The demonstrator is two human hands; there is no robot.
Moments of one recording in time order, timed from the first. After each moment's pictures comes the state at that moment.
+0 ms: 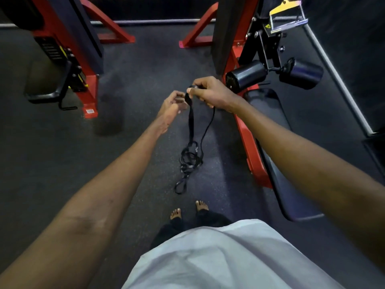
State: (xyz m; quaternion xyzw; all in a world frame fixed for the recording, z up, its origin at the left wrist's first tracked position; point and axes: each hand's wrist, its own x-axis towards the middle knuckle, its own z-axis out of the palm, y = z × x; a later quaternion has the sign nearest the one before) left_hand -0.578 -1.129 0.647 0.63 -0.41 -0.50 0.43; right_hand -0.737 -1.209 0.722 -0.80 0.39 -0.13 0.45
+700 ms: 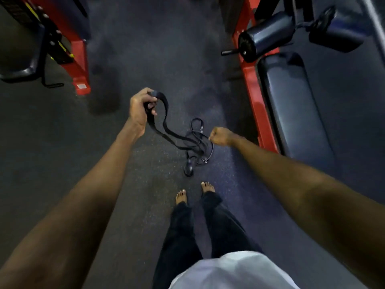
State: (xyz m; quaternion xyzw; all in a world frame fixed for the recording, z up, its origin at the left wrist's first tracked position) left_hand -0.522 -1.137 0.566 0.64 -0.23 -0.52 0.52; right_hand -0.789 -1.204 0.461 -0.74 0.49 0.22 0.40
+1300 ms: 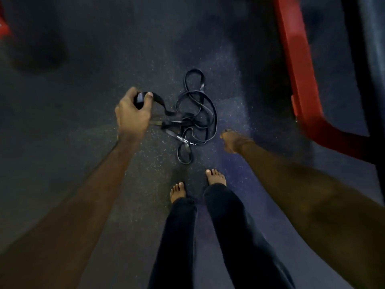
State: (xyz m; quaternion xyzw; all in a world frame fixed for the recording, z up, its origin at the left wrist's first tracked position) left_hand -0.548 -1.130 0.159 0.82 -0.38 -0.27 0.32; right_hand -0.833 -1.178 0.034 -0.70 0.48 0.38 0.37
